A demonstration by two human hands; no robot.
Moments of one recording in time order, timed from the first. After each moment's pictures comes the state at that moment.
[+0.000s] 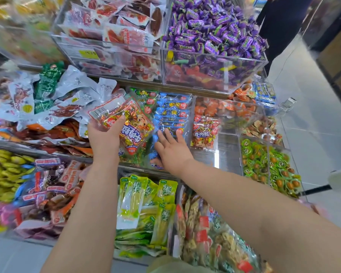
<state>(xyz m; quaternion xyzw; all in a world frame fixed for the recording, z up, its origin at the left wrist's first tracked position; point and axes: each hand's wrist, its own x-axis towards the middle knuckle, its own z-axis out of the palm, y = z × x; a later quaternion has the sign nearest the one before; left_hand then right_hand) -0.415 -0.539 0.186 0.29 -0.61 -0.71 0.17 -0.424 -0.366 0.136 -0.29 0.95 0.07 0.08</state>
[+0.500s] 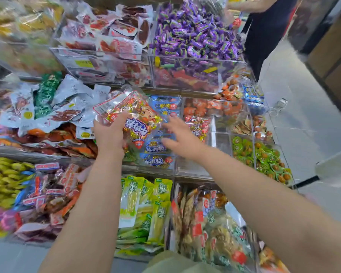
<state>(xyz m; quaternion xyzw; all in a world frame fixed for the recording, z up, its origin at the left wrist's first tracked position) -0.404 -0.506 0.213 0.24 -0.58 -0.76 0.16 -0.415 -0.314 0.190 -0.19 0.91 -0.35 0.08</state>
